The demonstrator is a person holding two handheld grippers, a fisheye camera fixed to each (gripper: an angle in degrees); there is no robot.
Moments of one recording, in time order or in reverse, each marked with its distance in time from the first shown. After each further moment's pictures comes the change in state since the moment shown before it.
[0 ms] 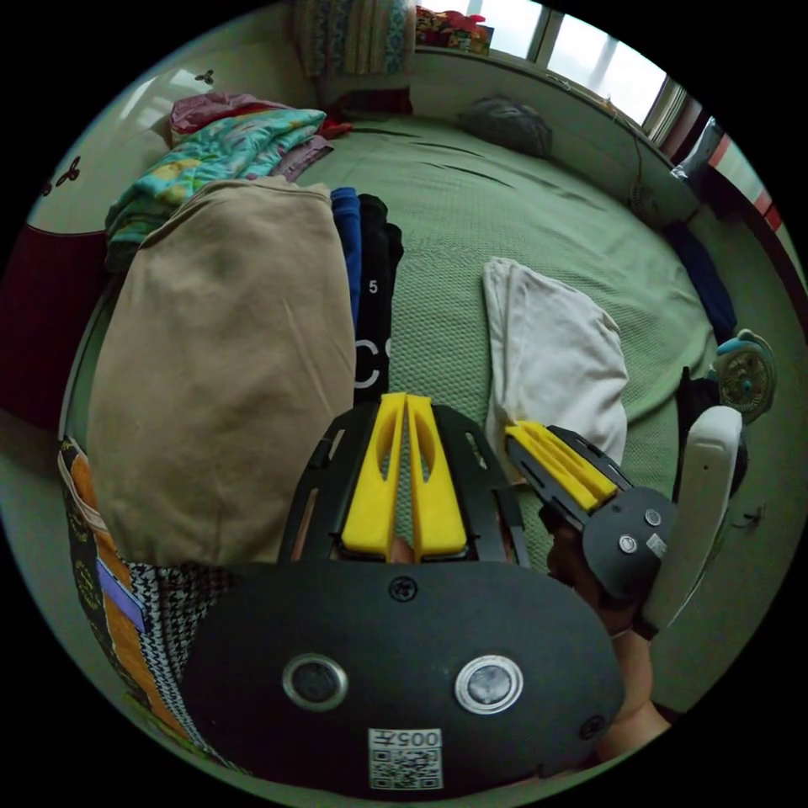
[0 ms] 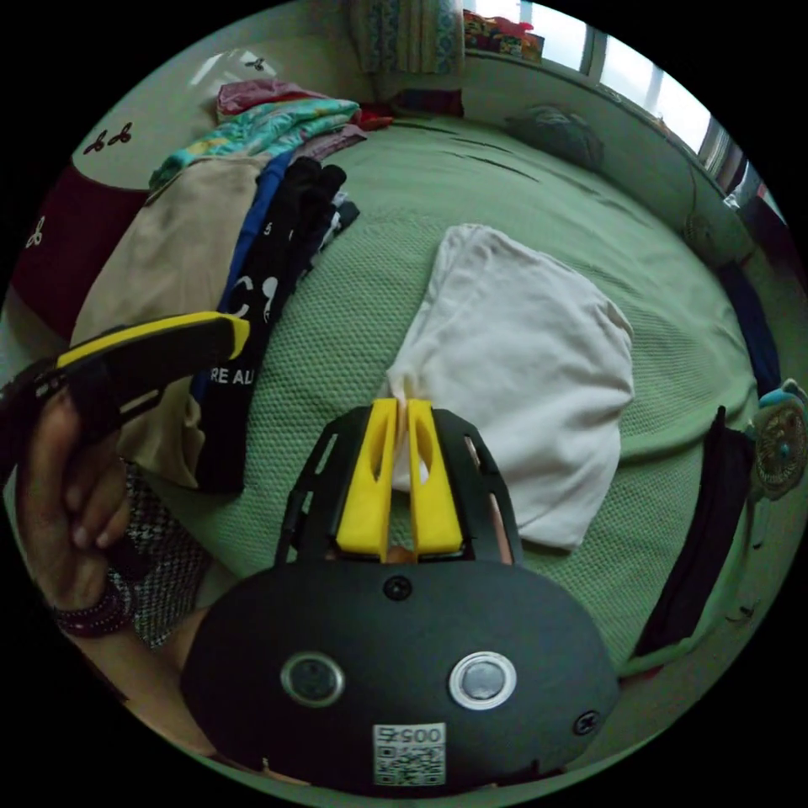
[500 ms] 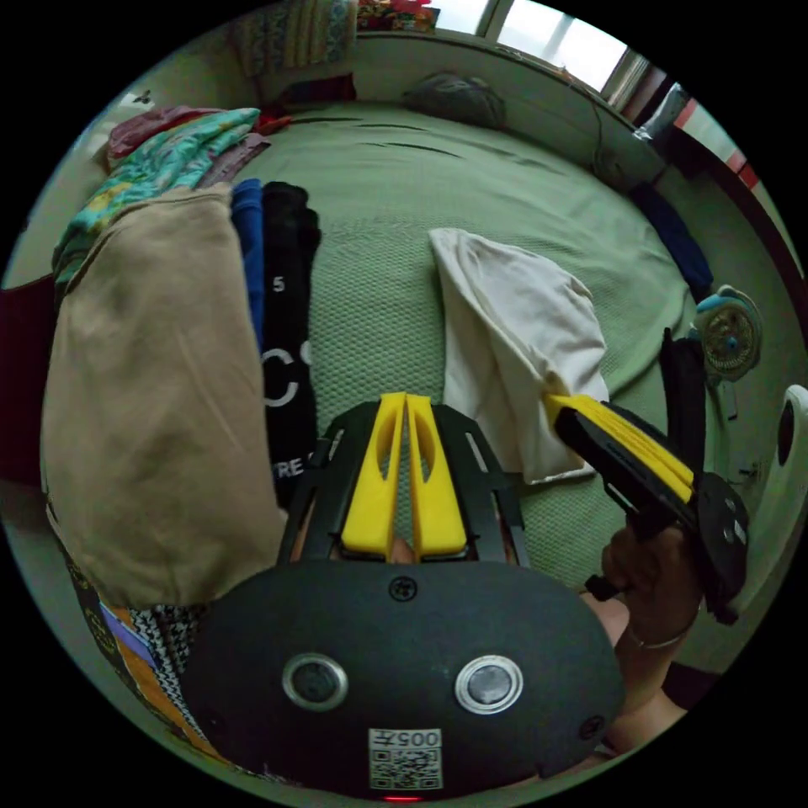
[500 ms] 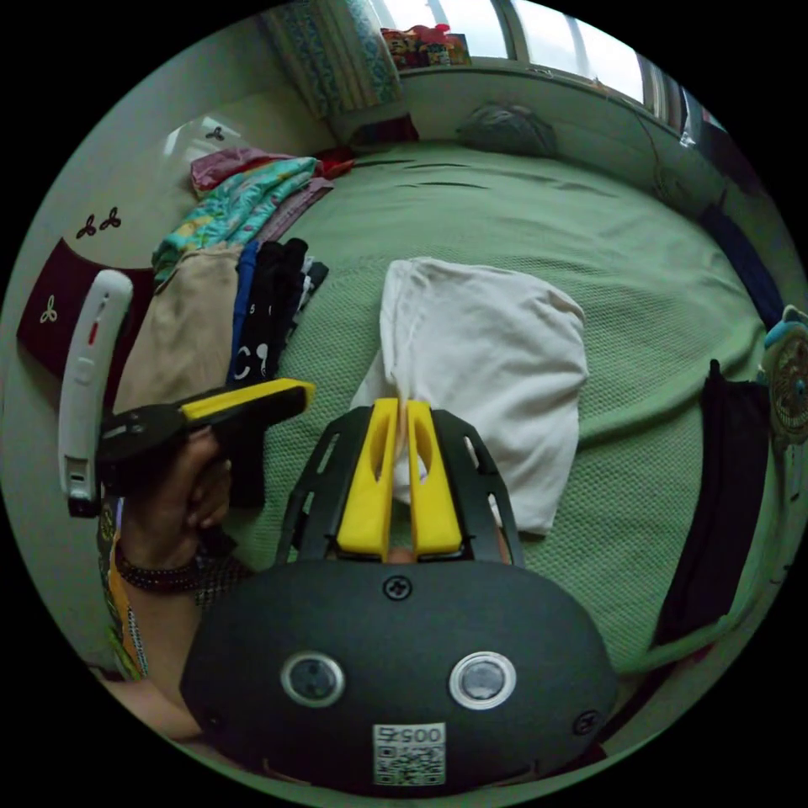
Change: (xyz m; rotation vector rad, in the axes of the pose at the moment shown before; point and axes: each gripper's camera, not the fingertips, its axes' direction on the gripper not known) left arm 0.044 -0.053 0.088 -0.070 0.076 0.141; right arm 0.067 -0.005 -0.017 0.080 -0.100 0.133
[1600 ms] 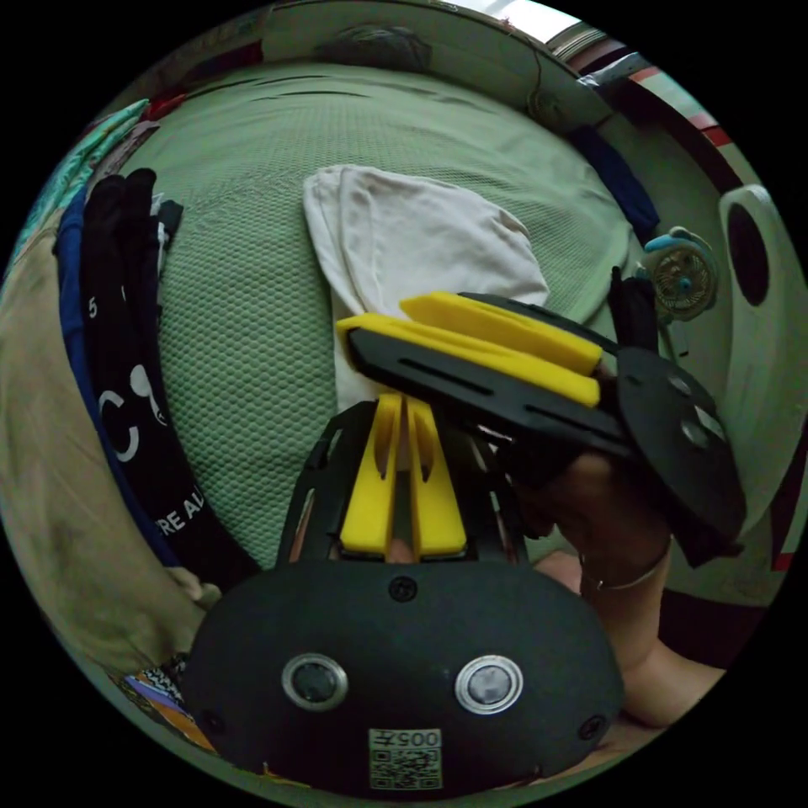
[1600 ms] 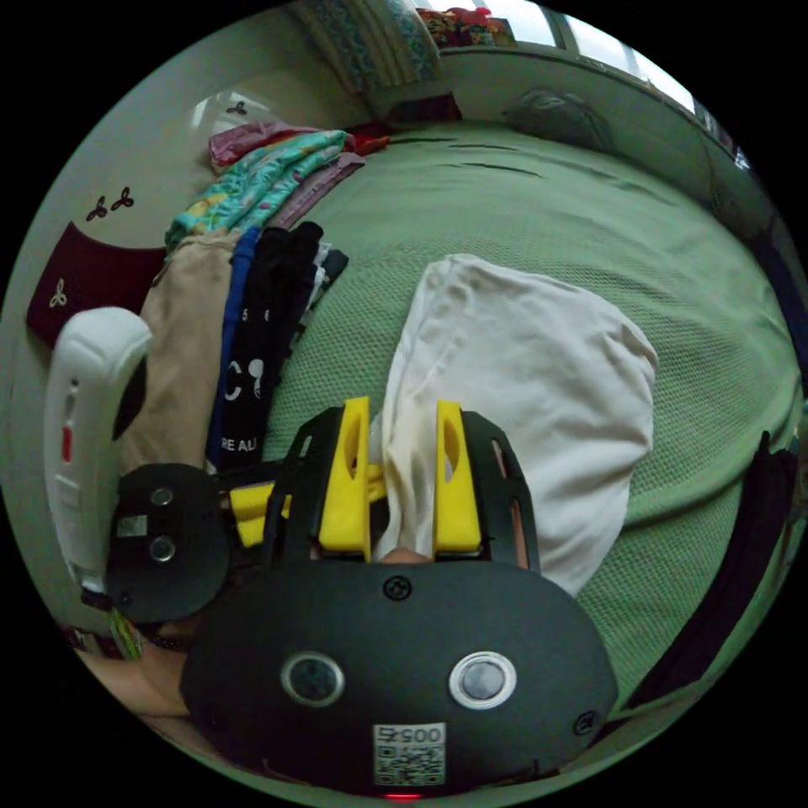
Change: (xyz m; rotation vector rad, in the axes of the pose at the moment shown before) left arm 0.055 -0.087 0.108 -0.145 0.204 0.159; right arm 0.062 -0.046 0.052 -0.075 -0.062 -0.090
